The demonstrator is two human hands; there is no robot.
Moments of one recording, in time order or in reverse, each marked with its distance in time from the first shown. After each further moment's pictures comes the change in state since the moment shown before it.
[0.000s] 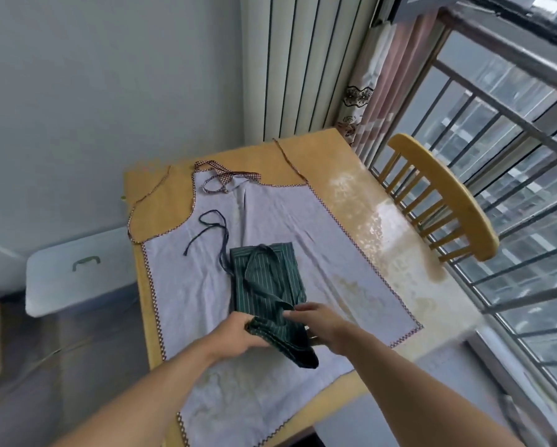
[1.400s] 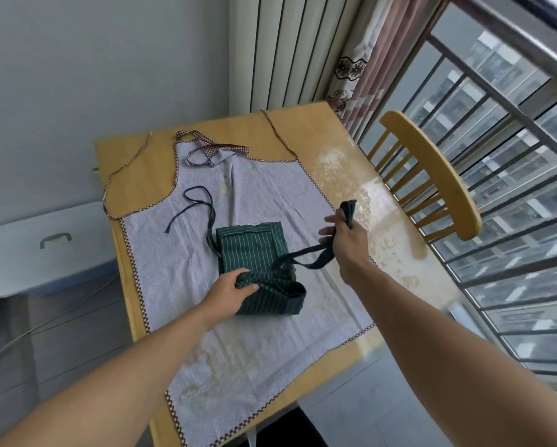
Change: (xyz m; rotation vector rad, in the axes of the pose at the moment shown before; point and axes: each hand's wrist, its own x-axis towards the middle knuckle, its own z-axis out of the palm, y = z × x) left_hand 0.040 -0.008 -0.006 -0.018 0.251 -0.023; right_hand -0.015 -0.080 -0.048 0.375 0.622 -0.389
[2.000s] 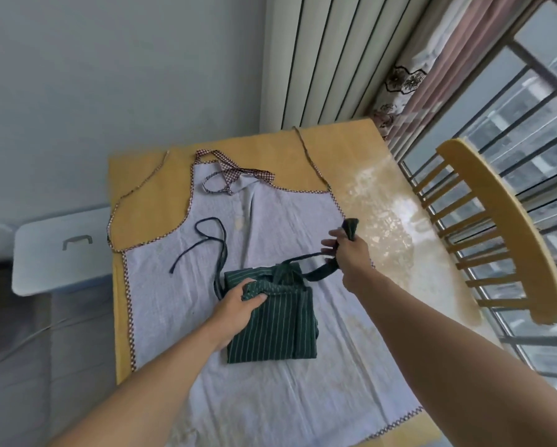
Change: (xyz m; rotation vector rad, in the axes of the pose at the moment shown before) left_hand 0.102 0.007 -0.026 -0.320 0.040 -0.172; right_hand 0.150 -0.010 0.077 -0.051 -0.139 0.220
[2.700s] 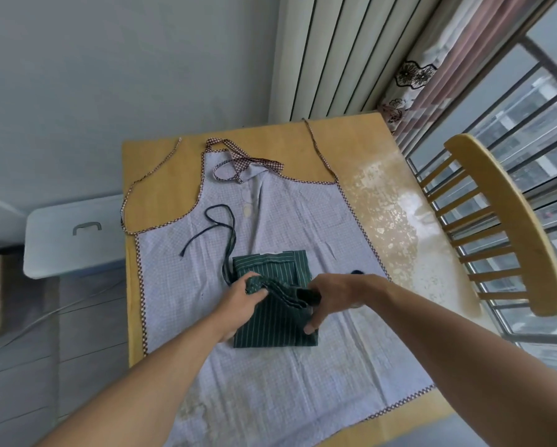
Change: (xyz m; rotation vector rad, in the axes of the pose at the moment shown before) left_hand -0.024 -0.003 0.002 -0.035 0.020 0.009; right_hand -0.051 0.019 -0.009 -1.330 -1.071 -0.138
